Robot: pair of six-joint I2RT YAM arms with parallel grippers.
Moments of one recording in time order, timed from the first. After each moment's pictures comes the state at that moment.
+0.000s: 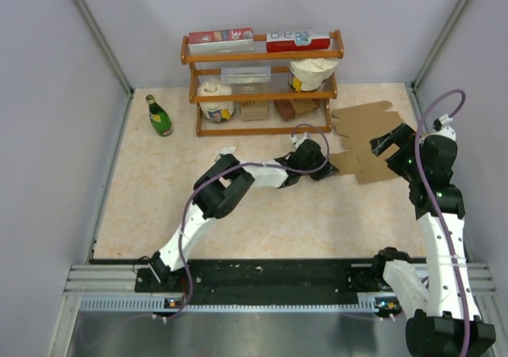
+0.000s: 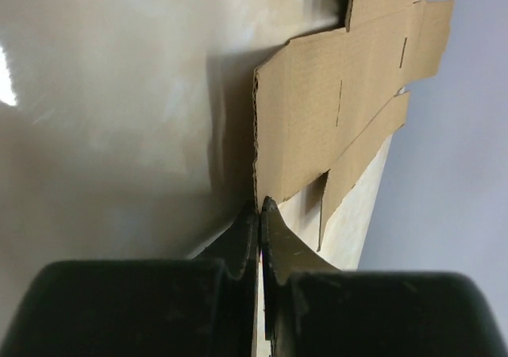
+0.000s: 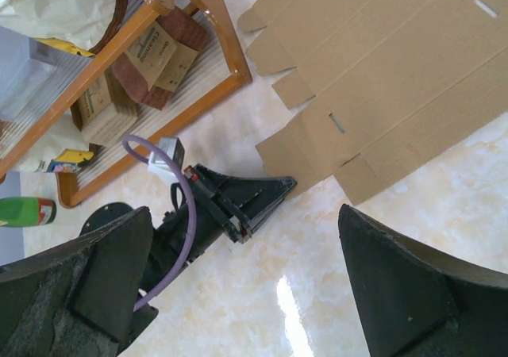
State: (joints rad) left arm -0.89 2.42 1.68 0.22 0.07 -1.31; right arm -0.13 0.79 0.87 -0.52 -0.12 0.61
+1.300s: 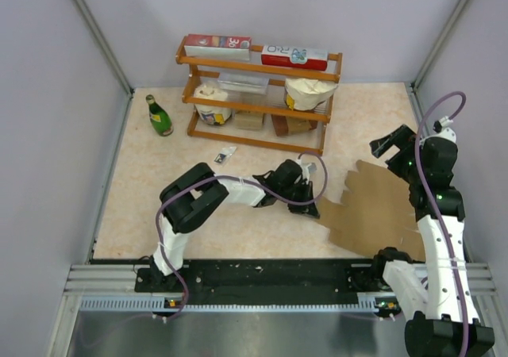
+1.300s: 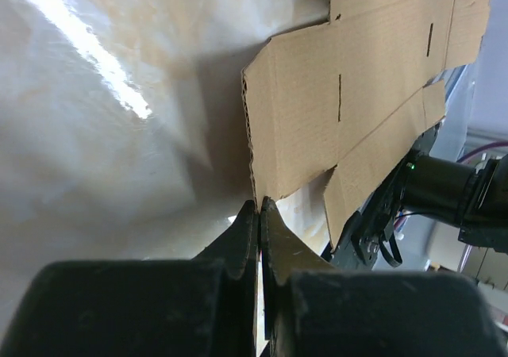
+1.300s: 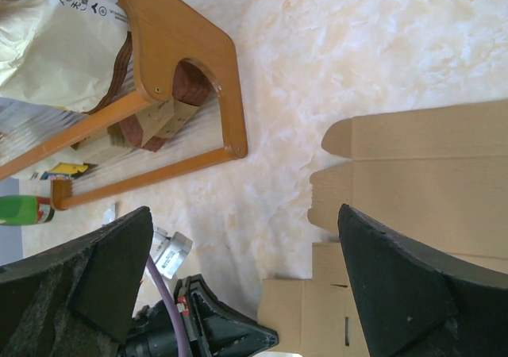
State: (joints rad) left arm -0.94 2.02 1.10 0.21 0.48 -0.82; right arm -0.13 0.77 0.86 -0.53 -0.12 0.61
